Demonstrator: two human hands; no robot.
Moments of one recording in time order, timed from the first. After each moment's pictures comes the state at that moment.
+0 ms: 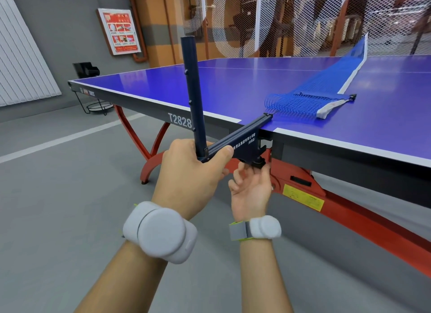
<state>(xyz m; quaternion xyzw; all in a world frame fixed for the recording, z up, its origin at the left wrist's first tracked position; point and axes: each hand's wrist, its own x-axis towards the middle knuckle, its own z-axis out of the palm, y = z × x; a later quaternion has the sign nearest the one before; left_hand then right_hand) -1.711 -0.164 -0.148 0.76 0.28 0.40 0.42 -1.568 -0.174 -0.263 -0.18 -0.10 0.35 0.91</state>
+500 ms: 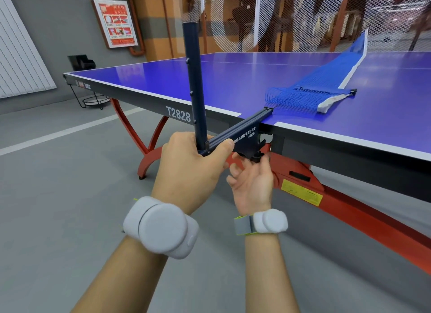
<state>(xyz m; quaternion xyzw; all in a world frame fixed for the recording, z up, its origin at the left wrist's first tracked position) -1.708 -0.158 -0.153 0.76 0.28 0.41 0.41 -1.560 -0.178 -0.263 -0.24 -0.15 0.36 0.89</state>
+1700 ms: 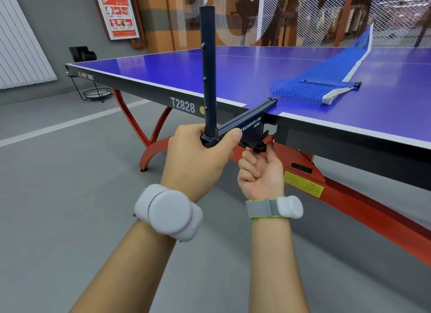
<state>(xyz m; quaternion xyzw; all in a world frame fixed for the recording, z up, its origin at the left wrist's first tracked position) -1.714 -0.160 -0.162 0.75 0.25 0.42 0.44 -1.542 -0.192 -0.263 -0.15 -0.09 0.51 0.84</state>
